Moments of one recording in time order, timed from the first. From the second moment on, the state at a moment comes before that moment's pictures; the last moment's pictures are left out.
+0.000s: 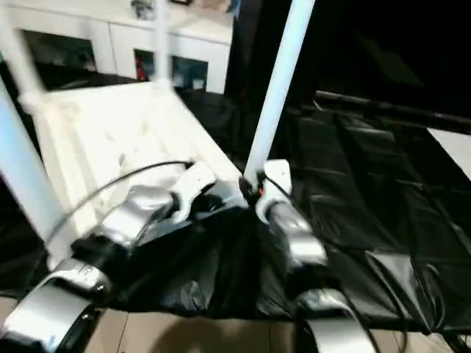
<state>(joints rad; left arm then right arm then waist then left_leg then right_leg) -0.72 0.10 -0.25 0.77 0.15 0.24 -0.75 -0.58 0.01 -0.08 0.81 0.08 0.03 0.22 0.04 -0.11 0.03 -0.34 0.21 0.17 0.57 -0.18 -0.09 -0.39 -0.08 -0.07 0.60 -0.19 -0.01</state>
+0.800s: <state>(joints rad) -0.66 0.29 -0.28 0.68 0.05 0.03 -1.20 -0.51 -0.33 0.06 0.65 0.14 0.01 1.03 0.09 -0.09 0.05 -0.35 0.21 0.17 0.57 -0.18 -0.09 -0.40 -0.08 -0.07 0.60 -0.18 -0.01</state>
